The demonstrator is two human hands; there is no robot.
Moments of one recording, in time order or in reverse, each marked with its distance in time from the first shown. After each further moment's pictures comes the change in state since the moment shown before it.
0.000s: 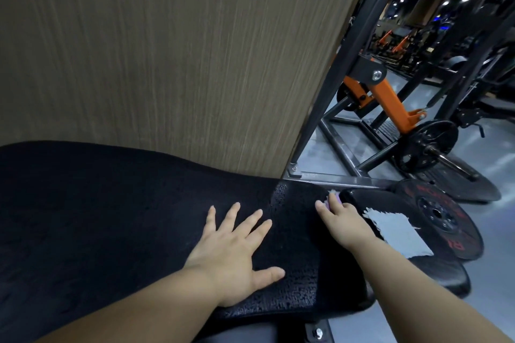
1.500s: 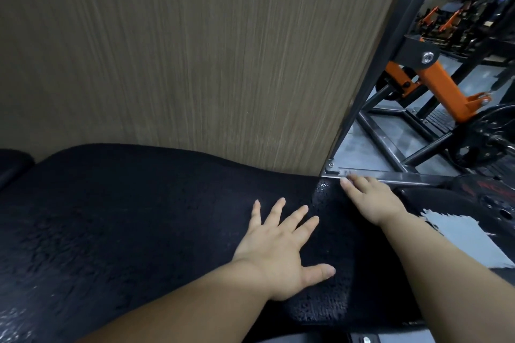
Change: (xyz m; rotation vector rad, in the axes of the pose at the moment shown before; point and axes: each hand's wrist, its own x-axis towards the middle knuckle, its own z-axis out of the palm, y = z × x) left_hand 0.016 -0.001 -0.002 -0.028 -0.015 0.015; right_hand 0.053 -0.028 0.011 -0.179 0.024 -0.171
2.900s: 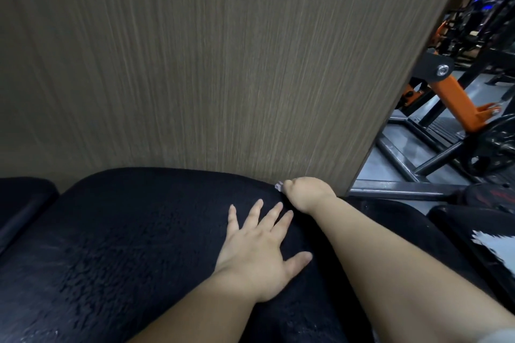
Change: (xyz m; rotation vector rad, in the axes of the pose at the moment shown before) left_hand -0.022 -0.108 -0.017 -0.067 0.118 -0.148; right_hand 0.025 -0.207 0.046 -0.210 -0.223 -0.180
